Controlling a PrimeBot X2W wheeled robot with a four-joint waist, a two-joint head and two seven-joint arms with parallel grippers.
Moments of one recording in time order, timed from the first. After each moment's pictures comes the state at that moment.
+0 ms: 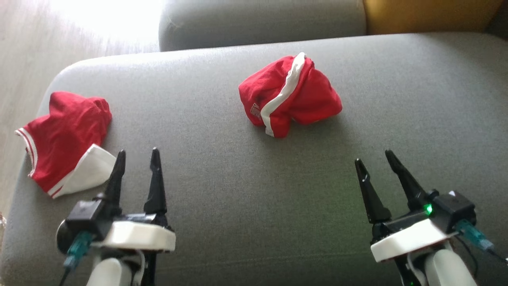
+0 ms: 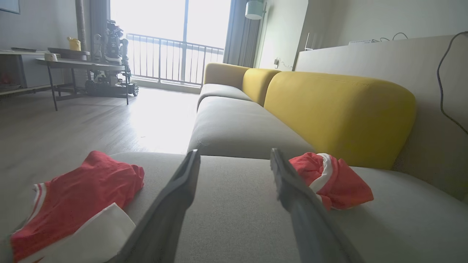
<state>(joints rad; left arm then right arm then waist) -0.01 0.06 -0.18 0.03 -0.24 0.07 -0.25 -0.02 -0.04 0.05 0.10 0.16 0.13 -0.25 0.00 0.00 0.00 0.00</state>
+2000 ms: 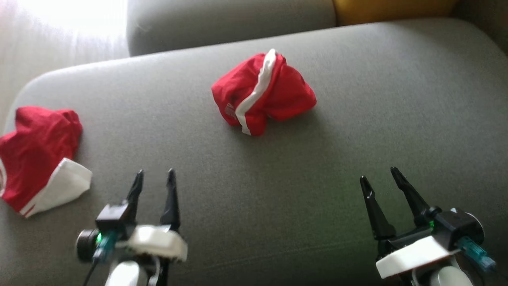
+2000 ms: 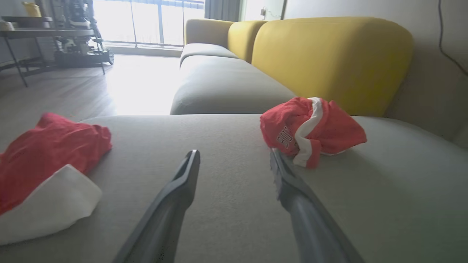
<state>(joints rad) 0.00 0.05 -0.21 0.20 -0.19 0.10 -0.26 0.07 -0.04 0.02 0.07 0.11 0.13 -0.25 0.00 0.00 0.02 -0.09</state>
